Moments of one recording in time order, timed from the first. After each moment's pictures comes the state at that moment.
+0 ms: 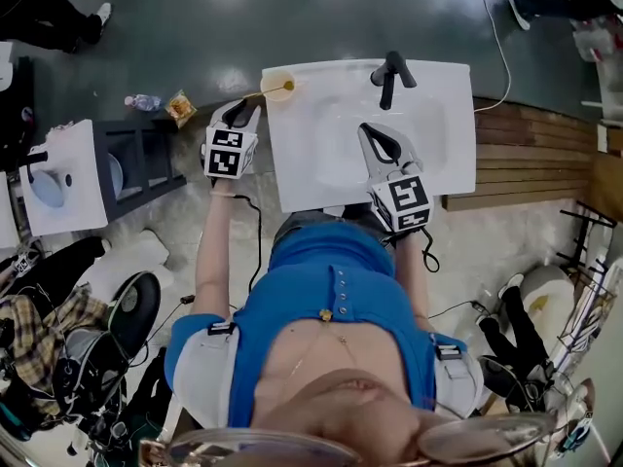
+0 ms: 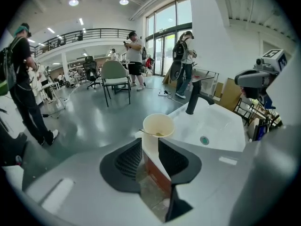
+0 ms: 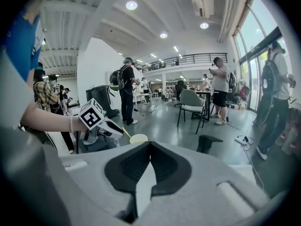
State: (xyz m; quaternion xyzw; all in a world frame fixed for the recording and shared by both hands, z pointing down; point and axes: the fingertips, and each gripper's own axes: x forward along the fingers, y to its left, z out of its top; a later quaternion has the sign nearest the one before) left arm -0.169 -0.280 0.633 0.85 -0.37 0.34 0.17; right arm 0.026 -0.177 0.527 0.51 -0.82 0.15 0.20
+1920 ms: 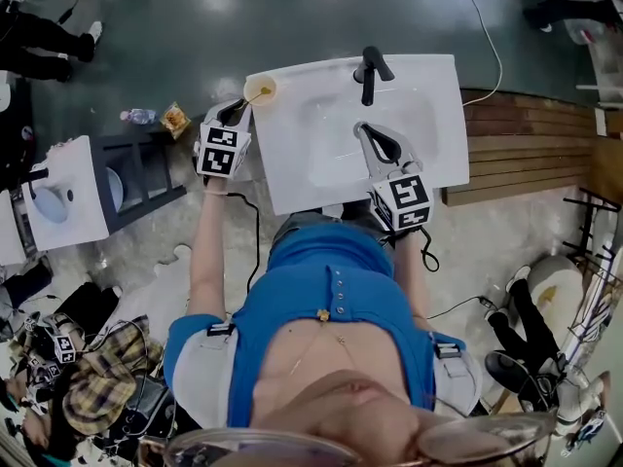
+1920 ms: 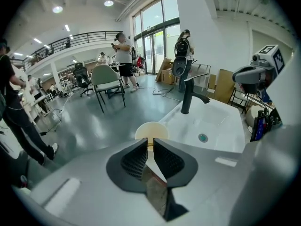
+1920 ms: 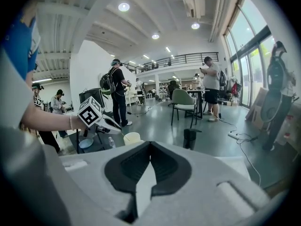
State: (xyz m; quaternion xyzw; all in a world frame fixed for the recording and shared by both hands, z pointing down) left arm -0.142 -0.285 0.624 0.86 -0.33 0.37 0.12; right arm 0.062 -0.160 0.528 0.55 -0.80 0.16 0.18
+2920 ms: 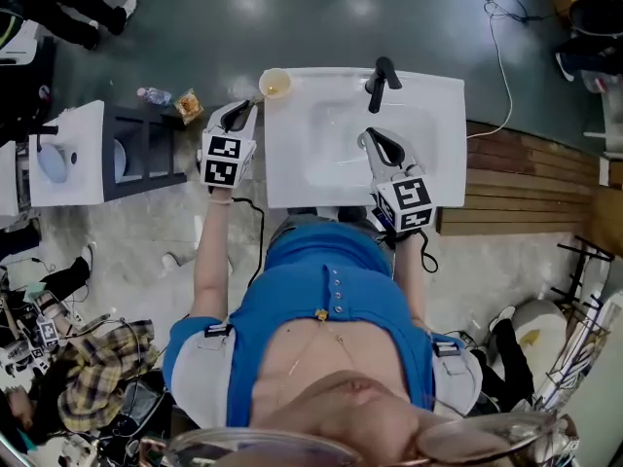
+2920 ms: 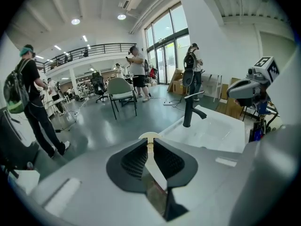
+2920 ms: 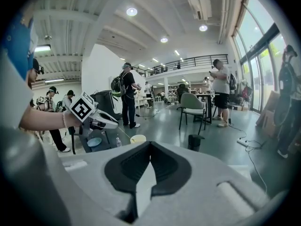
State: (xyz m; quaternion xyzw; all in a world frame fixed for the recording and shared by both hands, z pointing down) left arm -0.151 -0.247 0.560 0.85 -0.42 0.31 0.11; right arm 0.065 -0.155 0.515 0.50 -0.84 0.13 0.17
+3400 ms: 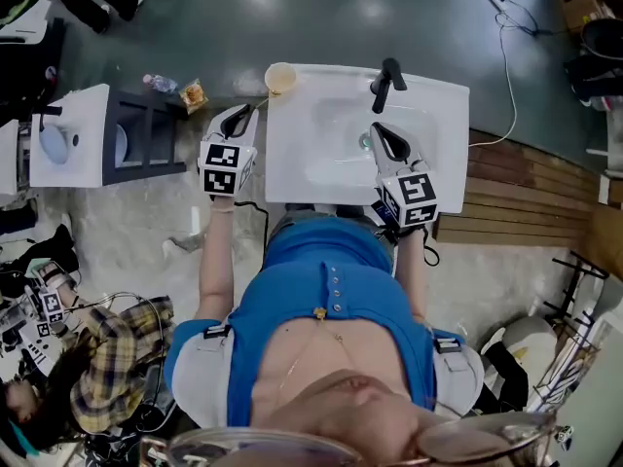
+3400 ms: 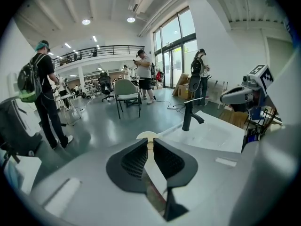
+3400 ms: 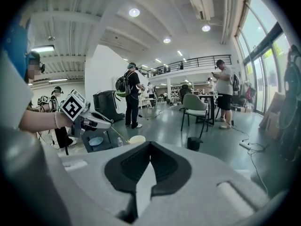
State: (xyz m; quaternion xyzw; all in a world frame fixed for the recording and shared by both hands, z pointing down) left arm -0.159 -0.221 0.548 0.84 -0.46 0.27 0.13; right arm 0.071 -0.166 0.514 0.49 -0.85 0.13 0.17
